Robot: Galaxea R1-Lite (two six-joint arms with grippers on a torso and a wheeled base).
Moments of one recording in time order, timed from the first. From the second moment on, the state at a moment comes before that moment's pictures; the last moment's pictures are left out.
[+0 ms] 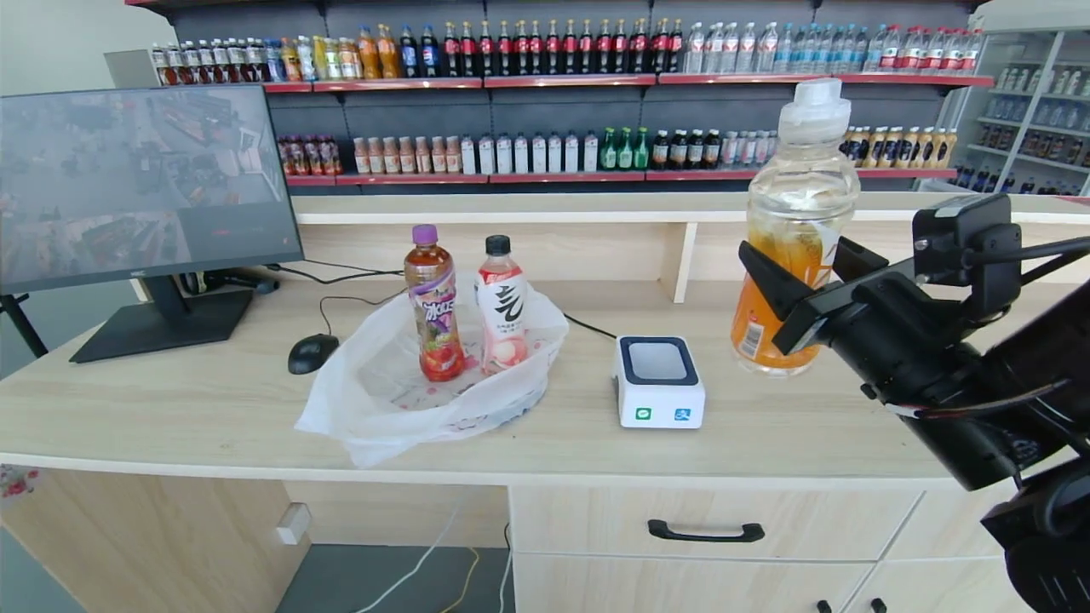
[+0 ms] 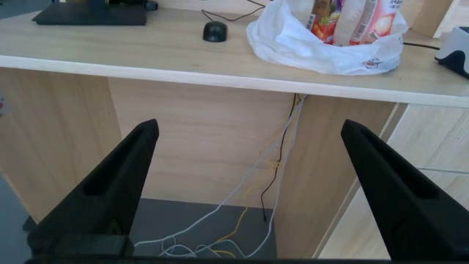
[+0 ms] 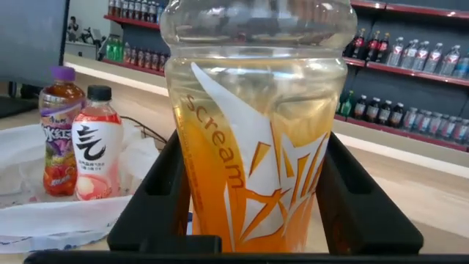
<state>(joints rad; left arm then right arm) 0.00 0.00 0.00 0.00 0.00 0.00 0.44 1.70 -0.52 -1.57 -0.06 -0.24</state>
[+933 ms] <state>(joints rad) 0.00 0.00 0.00 0.00 0.00 0.00 0.57 1.75 -0.60 -1.57 -0.06 -0.19</state>
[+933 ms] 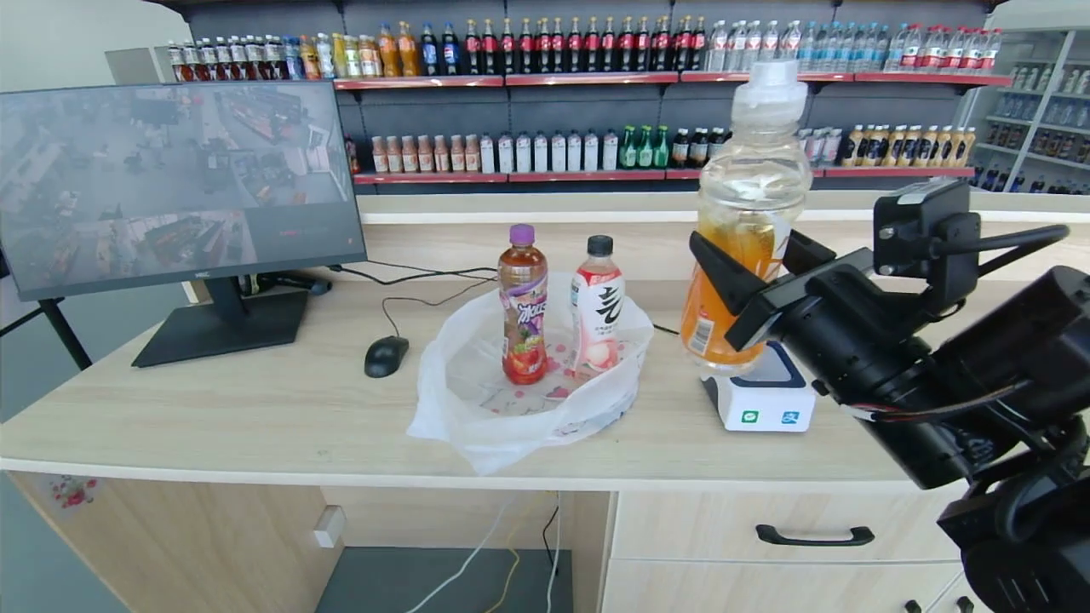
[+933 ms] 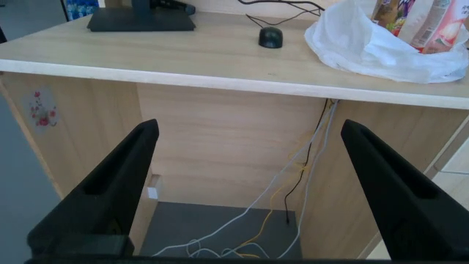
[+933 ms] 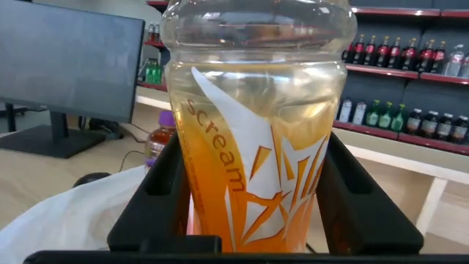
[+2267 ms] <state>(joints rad) 0.00 0.00 0.00 0.00 0.00 0.00 0.78 2.23 -1.05 -1.57 -0.18 -0.08</state>
